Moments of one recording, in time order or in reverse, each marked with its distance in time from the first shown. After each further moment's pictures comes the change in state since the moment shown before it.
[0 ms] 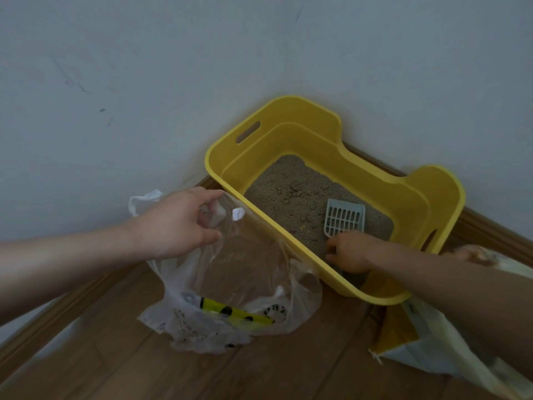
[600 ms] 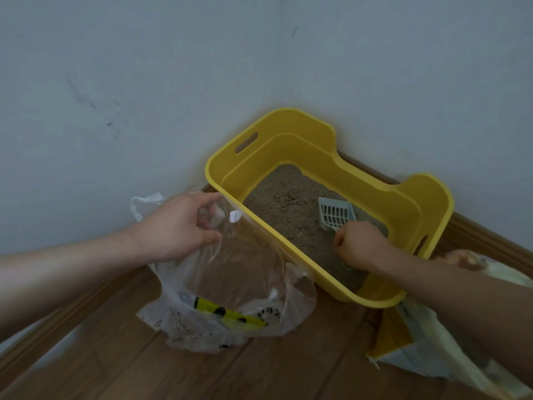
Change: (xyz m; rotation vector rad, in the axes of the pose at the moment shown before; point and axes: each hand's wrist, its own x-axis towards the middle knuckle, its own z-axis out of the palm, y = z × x) left_hand -0.003 0.006 -0.004 -0.090 0.059 -0.025; right_hand -0.009 0.014 -0.003 0.191 0.376 0.136
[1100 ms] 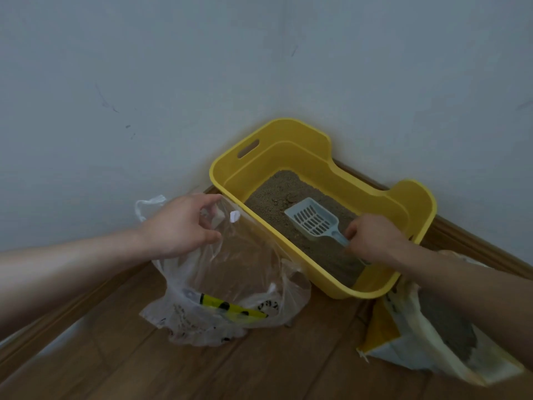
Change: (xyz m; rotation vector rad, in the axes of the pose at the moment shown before) left_hand -0.016 0.007 -0.003 0.024 0.029 -0.016; right_hand -0.034 0.011 -0.034 0.076 0.060 0.076
